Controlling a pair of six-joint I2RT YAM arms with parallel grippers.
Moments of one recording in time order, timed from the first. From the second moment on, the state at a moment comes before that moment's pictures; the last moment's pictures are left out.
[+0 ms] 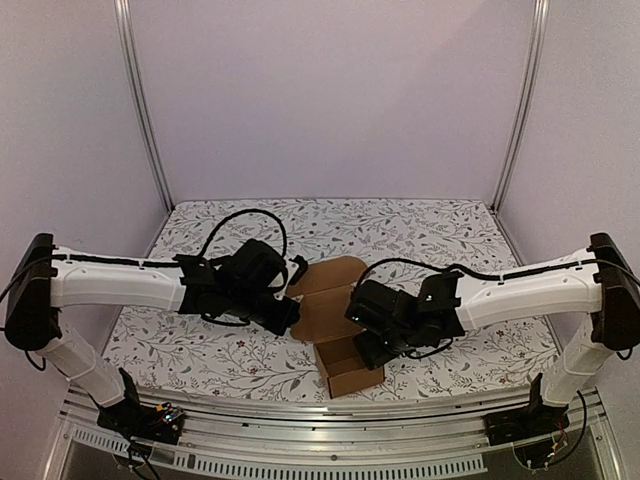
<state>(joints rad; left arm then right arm) -0.98 1.53 0.94 -0.32 -0.04 -0.40 1.22 1.69 1.11 -0.66 0.34 0.65</state>
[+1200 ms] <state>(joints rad) -1.05 1.36 0.79 -0.14 -0.21 -0.08 0.88 1.36 0.87 -0.22 -0.07 0.28</state>
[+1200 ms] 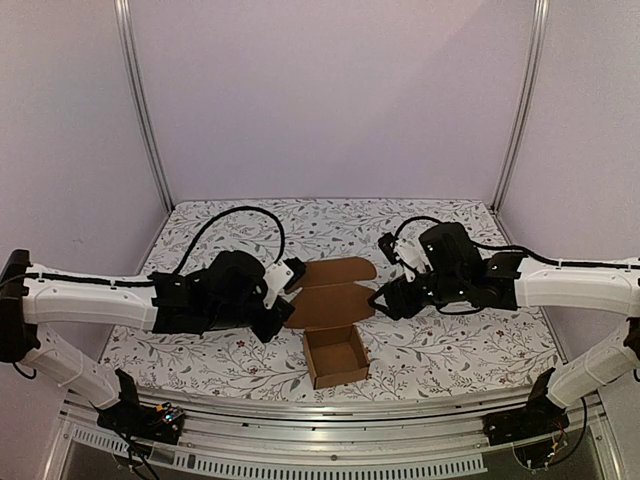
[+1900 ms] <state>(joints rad) -1.05 1.35 0.77 -0.11 -0.21 -0.08 0.82 1.50 0.85 0.00 -0.28 0.21</state>
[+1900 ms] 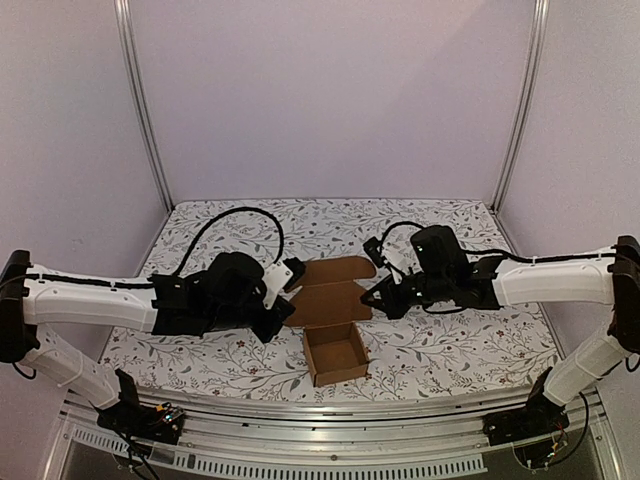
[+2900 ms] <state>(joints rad) -0.86 1.13 0.56 0.08 0.11 -0.15 0.85 1.41 0.77 0.02 -0.36 0.11</state>
